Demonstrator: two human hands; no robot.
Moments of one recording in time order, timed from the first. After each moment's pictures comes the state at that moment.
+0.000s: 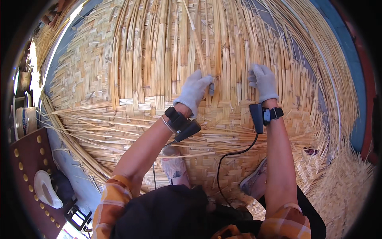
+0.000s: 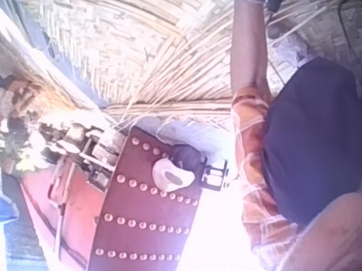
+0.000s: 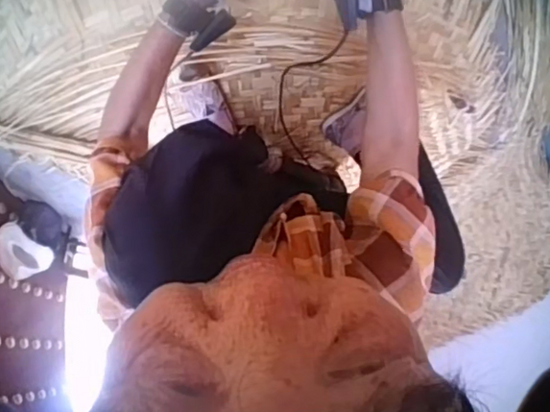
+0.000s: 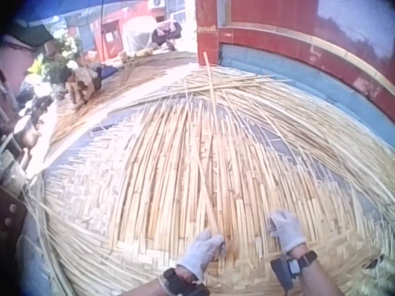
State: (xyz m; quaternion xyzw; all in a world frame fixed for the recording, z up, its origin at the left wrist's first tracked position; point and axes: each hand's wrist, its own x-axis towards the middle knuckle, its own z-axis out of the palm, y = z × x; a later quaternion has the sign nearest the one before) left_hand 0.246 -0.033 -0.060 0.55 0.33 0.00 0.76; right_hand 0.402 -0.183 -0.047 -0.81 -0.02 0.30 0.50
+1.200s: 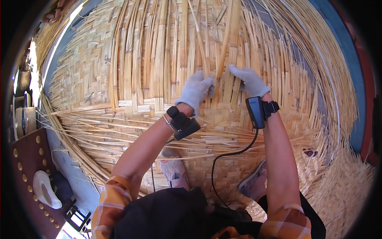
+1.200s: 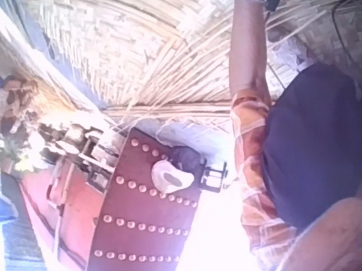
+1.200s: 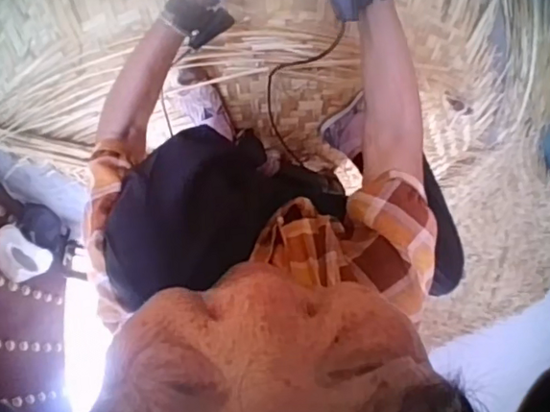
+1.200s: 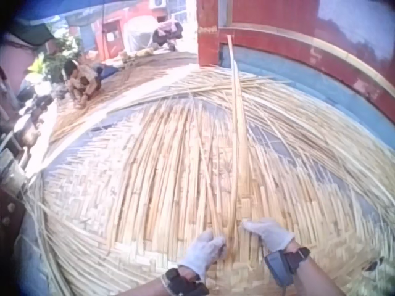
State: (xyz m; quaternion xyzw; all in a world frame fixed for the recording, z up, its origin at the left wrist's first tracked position) left_hand 0.254 -0.031 -0.072 0.68 0.34 -0.02 0.65; right_hand 0.398 -0.157 -0.046 -0.72 -0.07 0.50 0.47
